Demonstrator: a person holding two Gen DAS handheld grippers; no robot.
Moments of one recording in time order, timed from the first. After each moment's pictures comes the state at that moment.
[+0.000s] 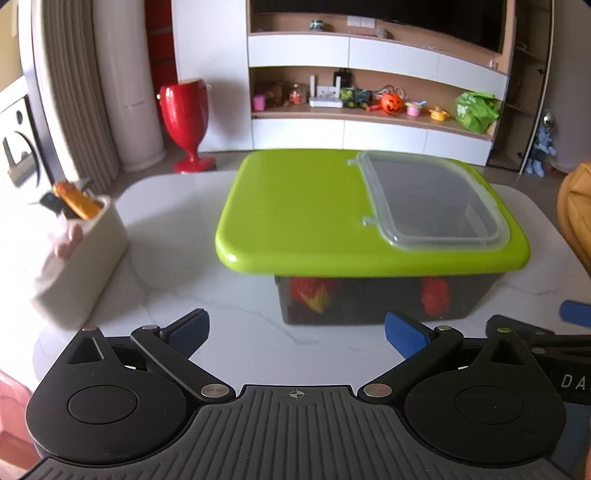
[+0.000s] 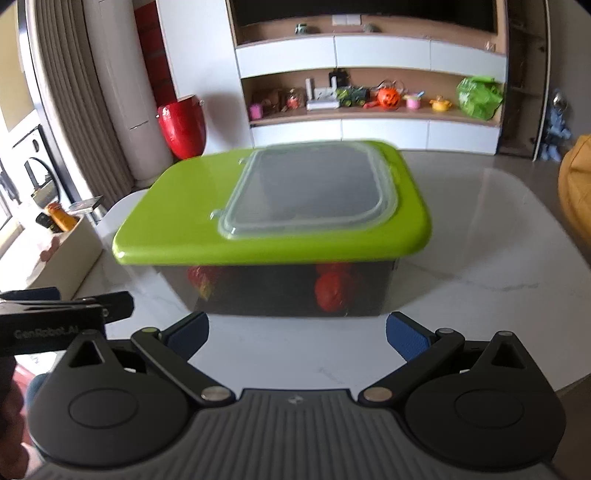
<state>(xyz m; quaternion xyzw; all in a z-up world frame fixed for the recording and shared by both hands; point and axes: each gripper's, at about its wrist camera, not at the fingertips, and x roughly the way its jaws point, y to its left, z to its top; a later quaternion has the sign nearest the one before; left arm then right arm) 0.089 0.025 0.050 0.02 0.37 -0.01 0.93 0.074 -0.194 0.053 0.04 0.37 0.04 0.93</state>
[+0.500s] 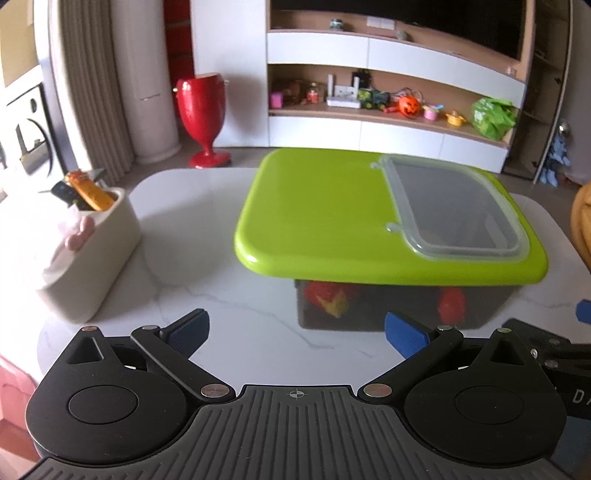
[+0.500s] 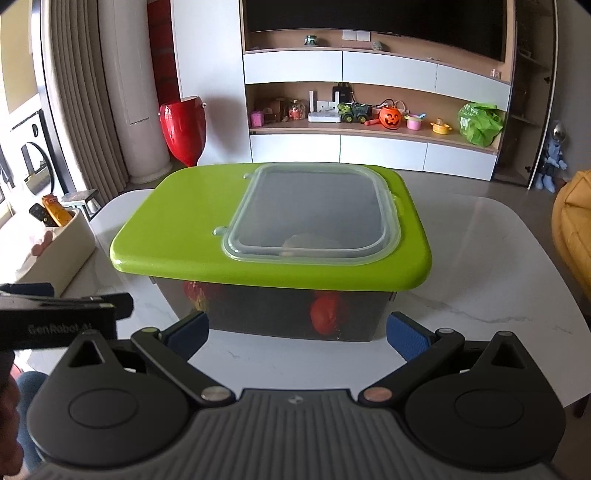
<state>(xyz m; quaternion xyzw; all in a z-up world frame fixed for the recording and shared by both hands) 0.093 0.044 0.045 -0.01 0.37 0.02 0.93 0.078 -0.178 0.062 0.01 0.36 0.03 0.93</state>
